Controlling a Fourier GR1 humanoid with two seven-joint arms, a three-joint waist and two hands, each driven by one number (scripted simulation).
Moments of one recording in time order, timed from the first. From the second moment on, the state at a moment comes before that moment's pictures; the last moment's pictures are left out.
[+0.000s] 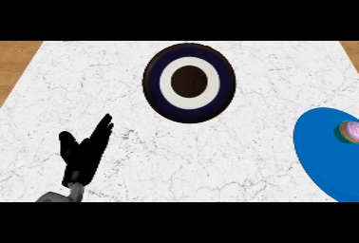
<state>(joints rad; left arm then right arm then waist) -0.05 0.34 -0.34 -1.42 0.40 0.25 0.13 -0.30 -1.11 -0.19 -0.79 0.07 0.47 -0.56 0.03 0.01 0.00</state>
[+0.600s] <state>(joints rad) -0.03 0.30 -0.30 -1.42 0.34 0.24 0.15 -0.41 -0.98 -0.08 -0.80 0.28 0.39 -0.43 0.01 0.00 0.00</state>
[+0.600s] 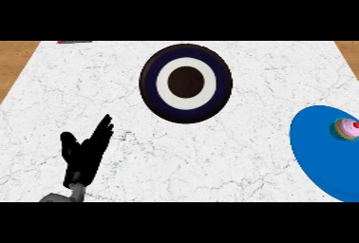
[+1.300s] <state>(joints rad) 0.00 0.26 -0.24 -1.43 0.29 0.19 0.16 -0.32 -0.84 -0.09 -0.97 0.37 0.39 -0.30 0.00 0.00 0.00</state>
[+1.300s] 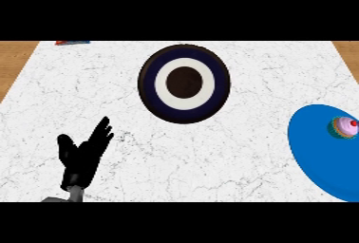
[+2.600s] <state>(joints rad) 0.00 0.19 -0.15 -1.43 0.21 0.12 0.19 -0.48 -0.73 -0.03 -0.63 0.74 0.20 -0.46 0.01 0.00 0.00</state>
